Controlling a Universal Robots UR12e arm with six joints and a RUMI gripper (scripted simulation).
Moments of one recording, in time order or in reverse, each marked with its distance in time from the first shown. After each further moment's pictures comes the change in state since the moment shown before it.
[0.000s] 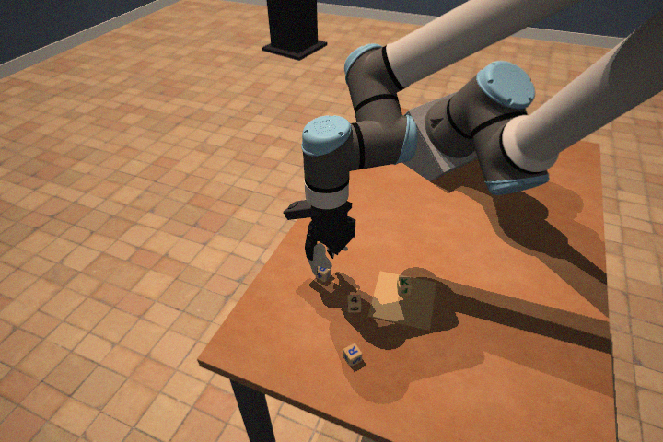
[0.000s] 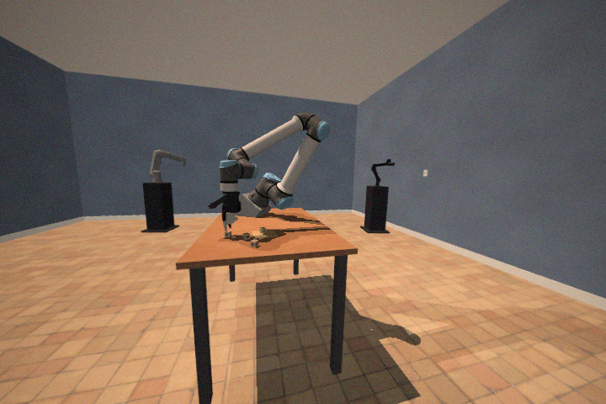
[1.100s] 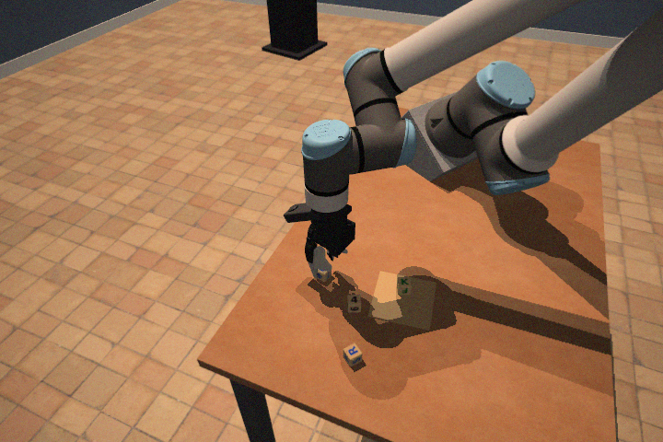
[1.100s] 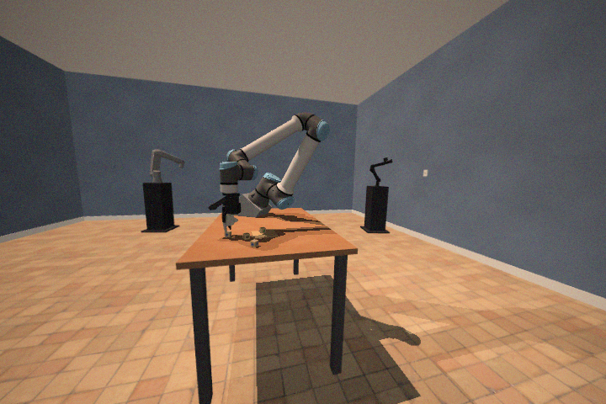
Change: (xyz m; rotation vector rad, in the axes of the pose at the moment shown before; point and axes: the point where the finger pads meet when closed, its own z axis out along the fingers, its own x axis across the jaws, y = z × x) arm -0.001 0.000 0.009 0.000 0.000 0.000
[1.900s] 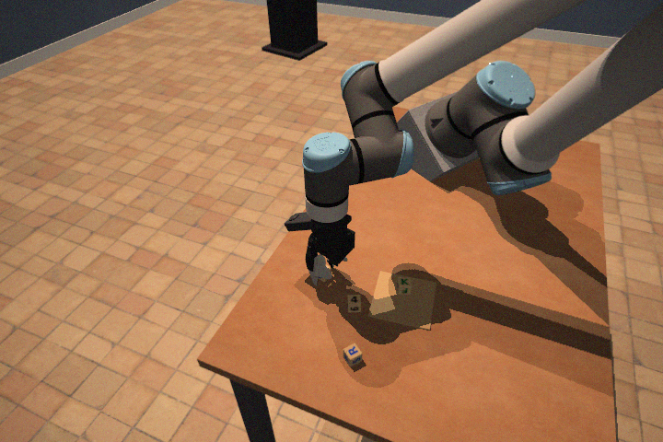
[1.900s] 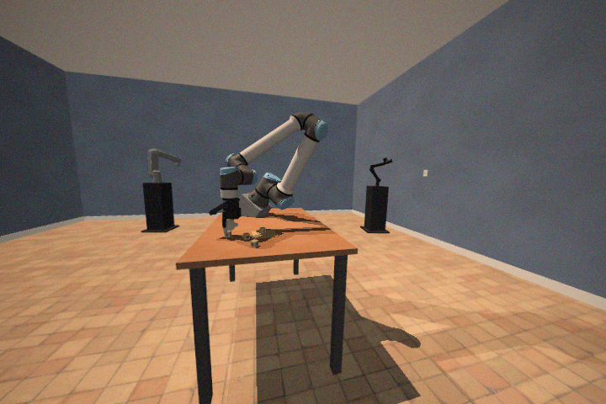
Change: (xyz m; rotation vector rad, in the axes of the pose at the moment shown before) arm 0.000 0.000 0.028 0.000 0.000 0.000
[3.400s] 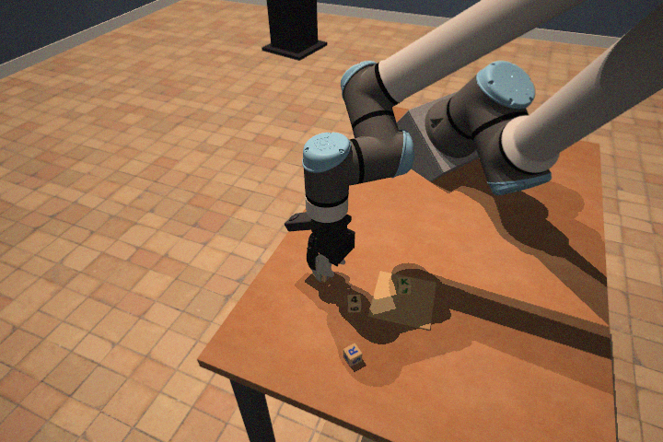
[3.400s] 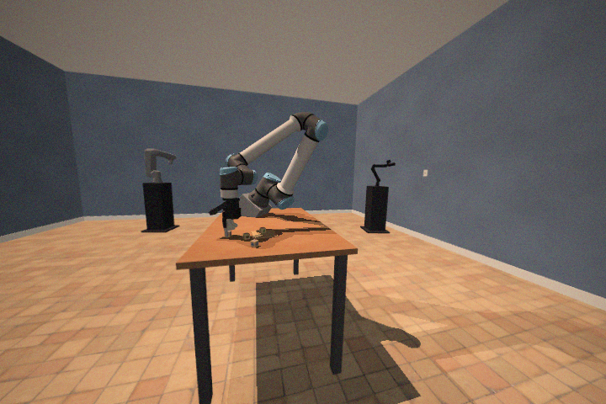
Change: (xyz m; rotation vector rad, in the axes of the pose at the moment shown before) arm 0.000 0.000 0.000 0.000 0.000 0.000
